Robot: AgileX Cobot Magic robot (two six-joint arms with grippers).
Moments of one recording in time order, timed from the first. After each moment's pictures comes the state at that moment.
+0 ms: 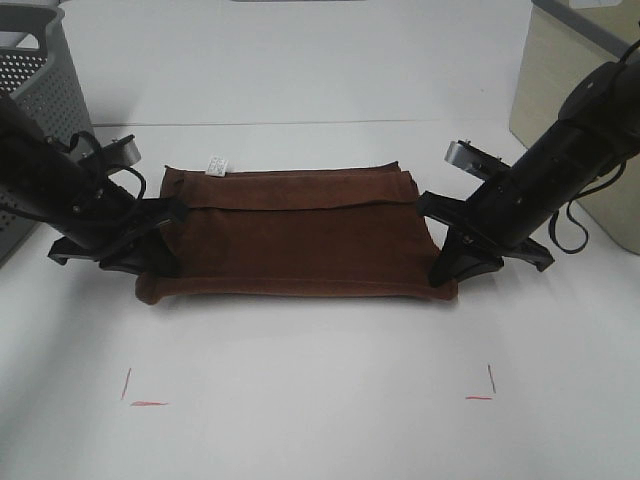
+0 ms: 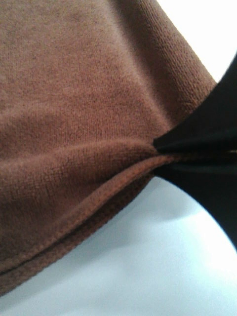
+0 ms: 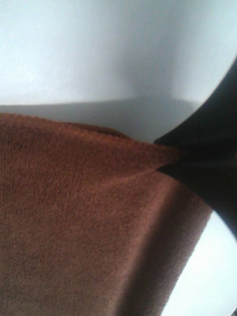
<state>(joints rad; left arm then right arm) -0.13 2.05 -1.14 -0.82 0.66 0.51 0.12 2.10 -1.21 0.73 0.80 -0.41</state>
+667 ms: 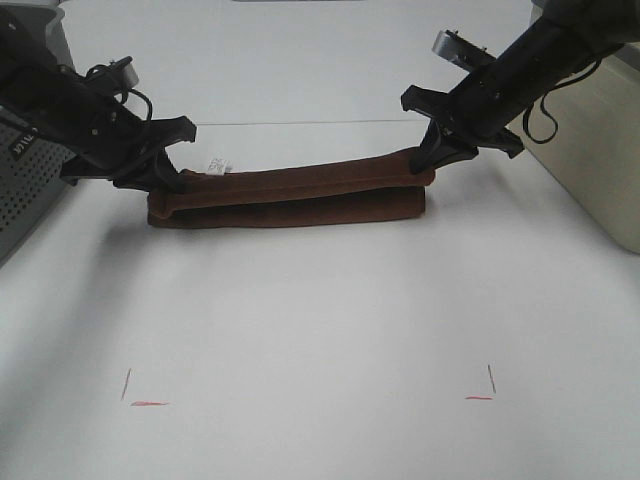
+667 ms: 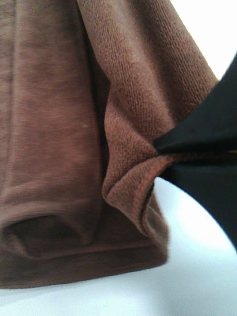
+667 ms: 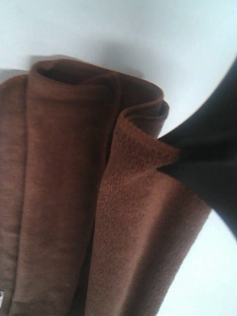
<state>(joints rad) -0.13 2.12 -1.43 -0.69 0.63 0.31 0.12 2.23 -1.70 0.66 0.90 -0.35</state>
